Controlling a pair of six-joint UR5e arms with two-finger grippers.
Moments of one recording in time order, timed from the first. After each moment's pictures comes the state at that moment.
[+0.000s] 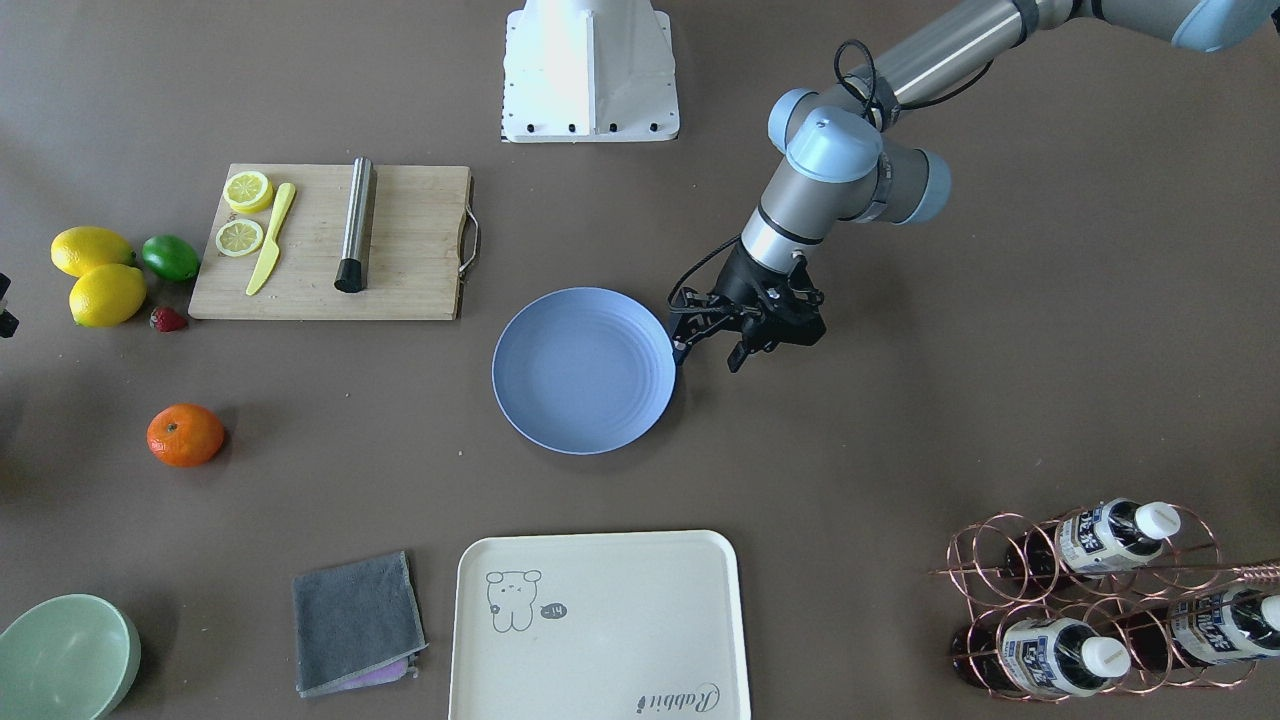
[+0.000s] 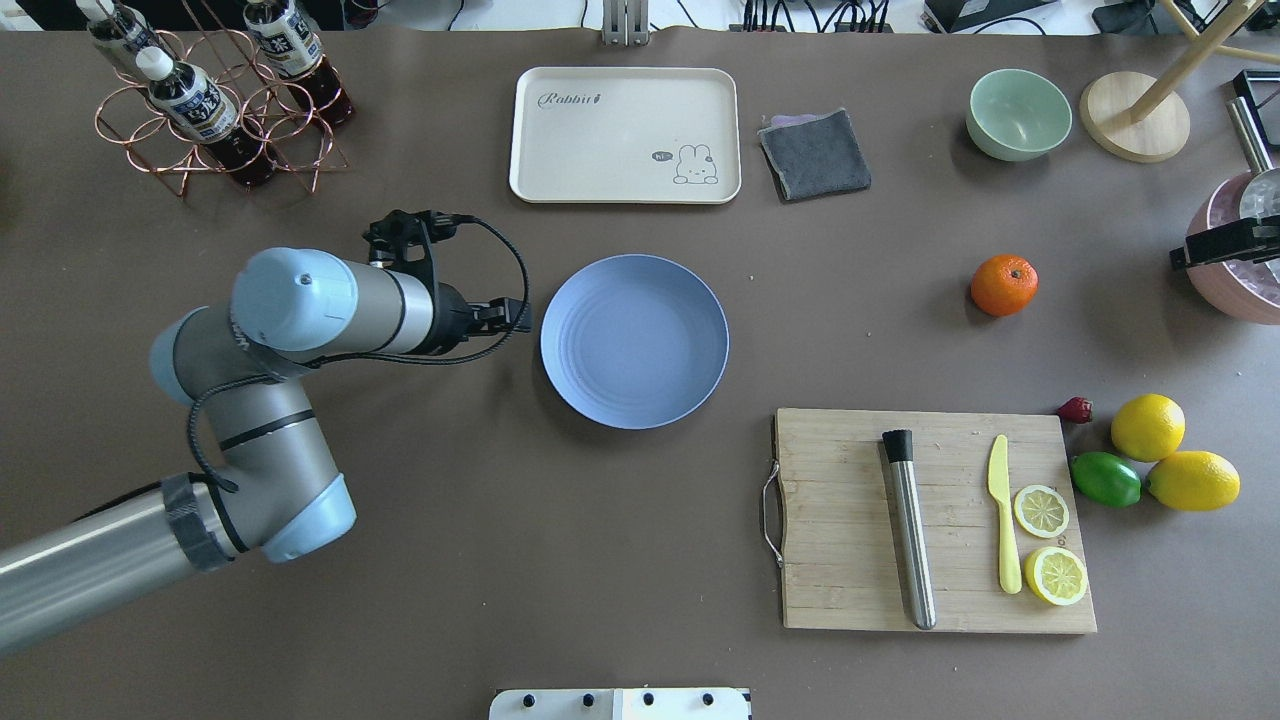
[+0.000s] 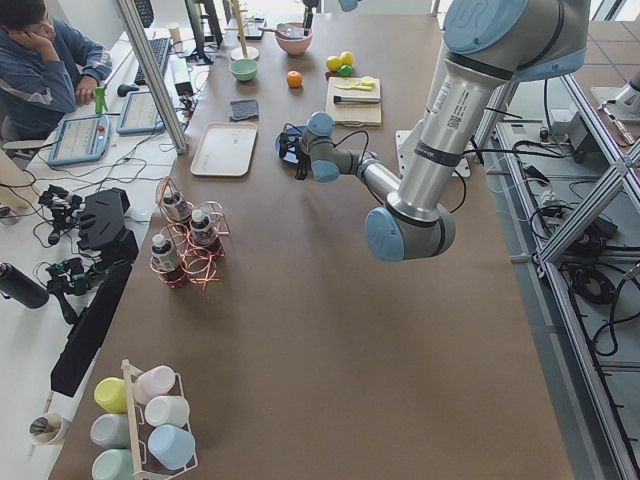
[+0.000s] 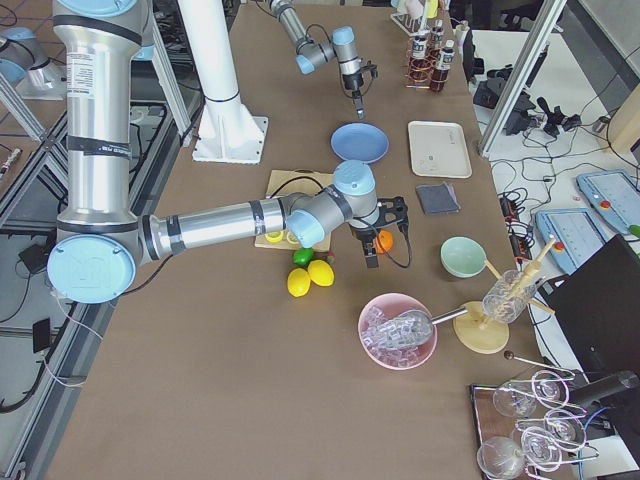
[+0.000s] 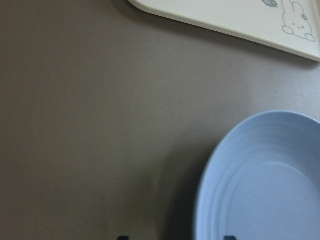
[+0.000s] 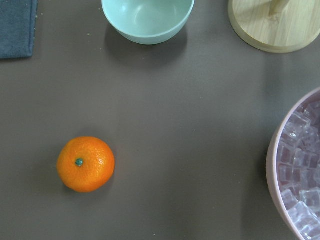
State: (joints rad) left arm -0.61 -2.01 -1.56 -2.28 -1.81 -1.31; right arm 1.21 -1.61 1.81 -1.12 2.21 0.57
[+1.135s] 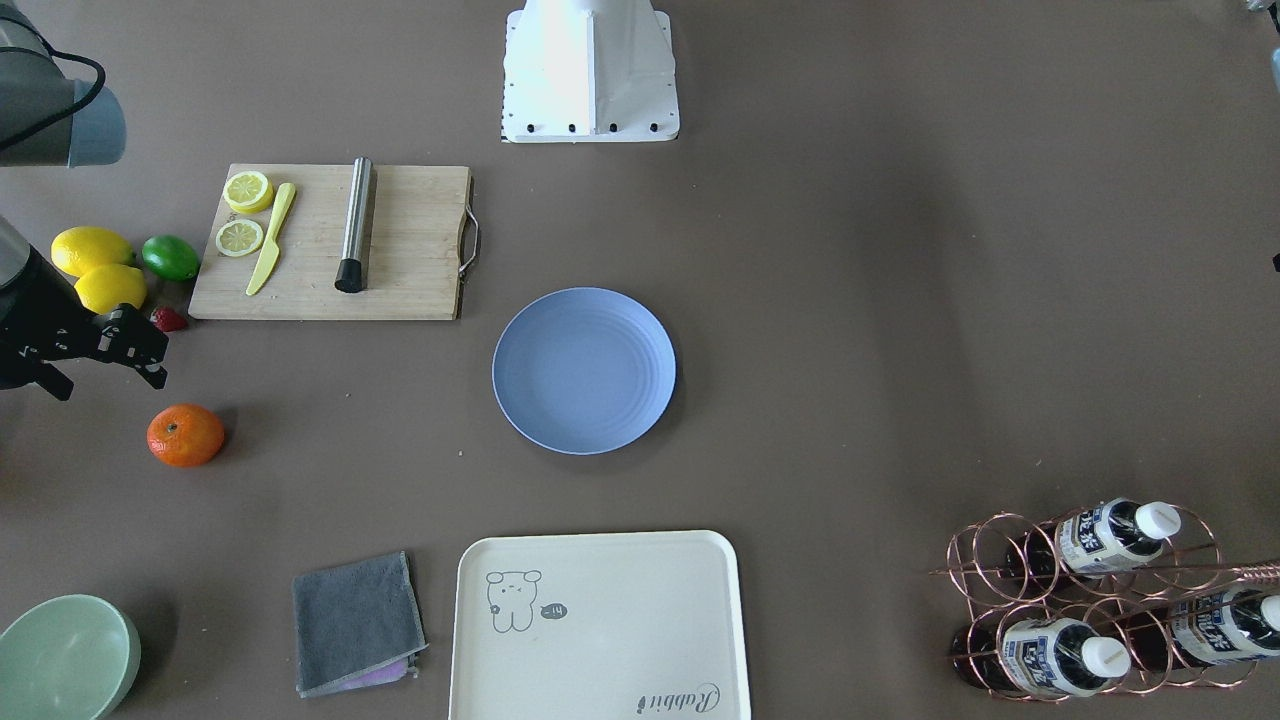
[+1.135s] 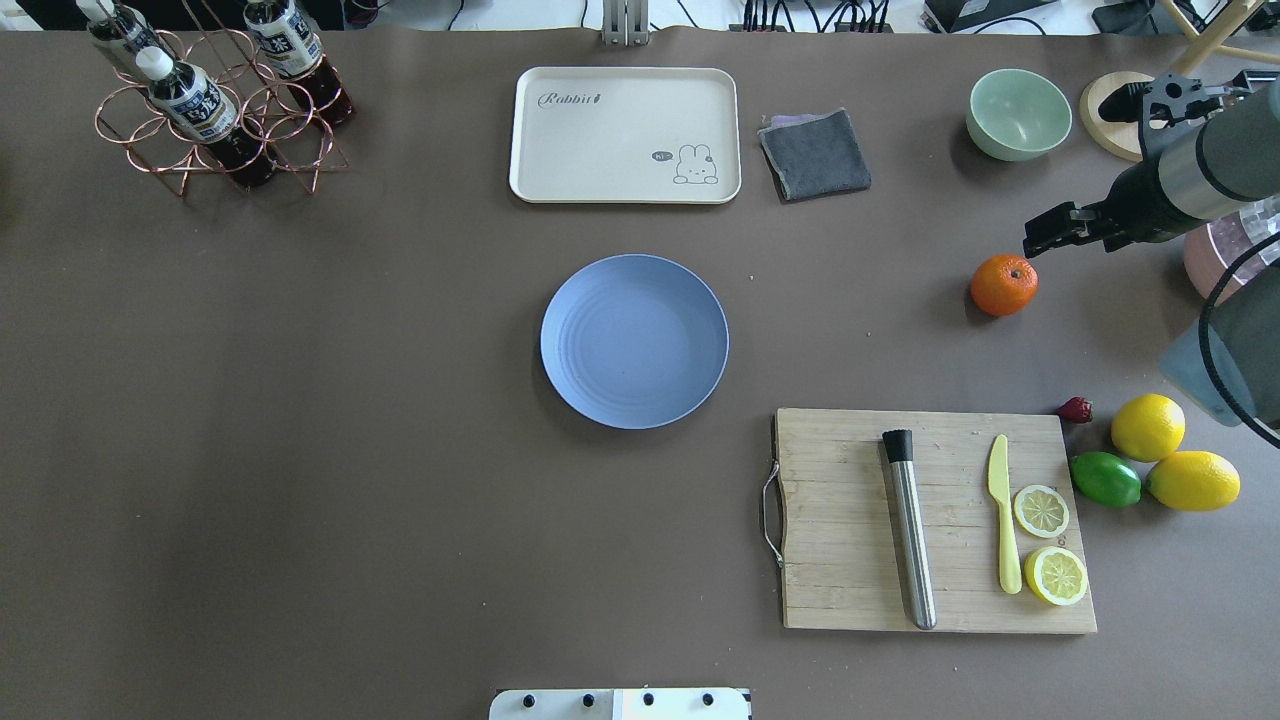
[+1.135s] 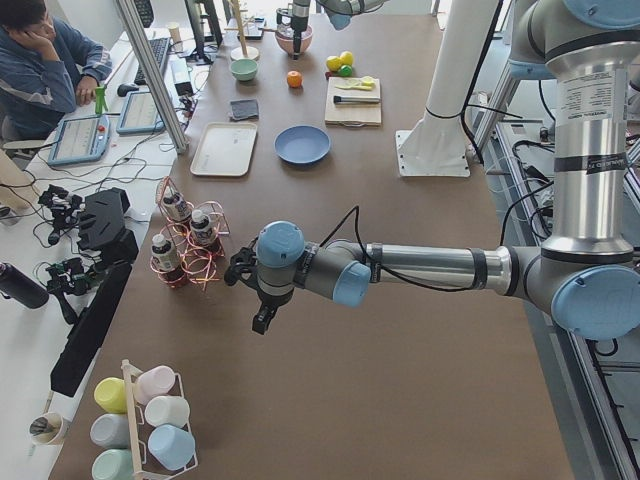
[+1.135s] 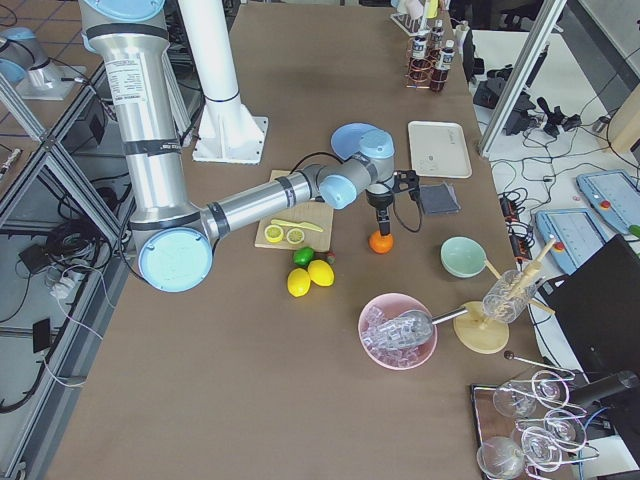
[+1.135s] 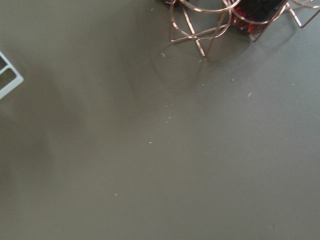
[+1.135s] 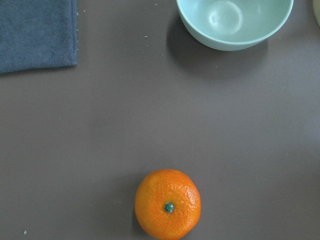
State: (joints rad) left arm -1.52 -1.49 -1.66 -1.85 -2.38 0.15; right arm 1.03 -1.40 1.73 -1.25 2.11 0.71
